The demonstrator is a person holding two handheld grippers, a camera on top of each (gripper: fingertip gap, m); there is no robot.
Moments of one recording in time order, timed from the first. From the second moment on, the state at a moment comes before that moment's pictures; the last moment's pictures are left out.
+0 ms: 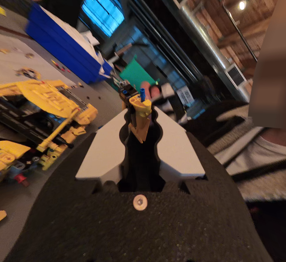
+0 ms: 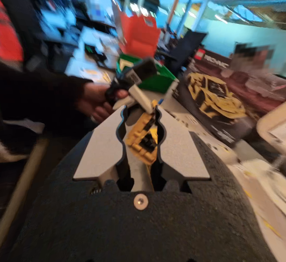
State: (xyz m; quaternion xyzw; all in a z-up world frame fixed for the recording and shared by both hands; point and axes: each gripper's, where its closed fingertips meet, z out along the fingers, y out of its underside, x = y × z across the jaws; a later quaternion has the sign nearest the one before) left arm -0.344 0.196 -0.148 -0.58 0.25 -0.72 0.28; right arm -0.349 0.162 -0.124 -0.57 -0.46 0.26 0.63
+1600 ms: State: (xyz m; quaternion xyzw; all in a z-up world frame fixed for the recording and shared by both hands) left arm -0.325 0.186 -0.209 -0.67 0.36 -0.56 0.32; right arm -0.321 0.221 -0.176 -0.66 -0.47 0.15 0.56
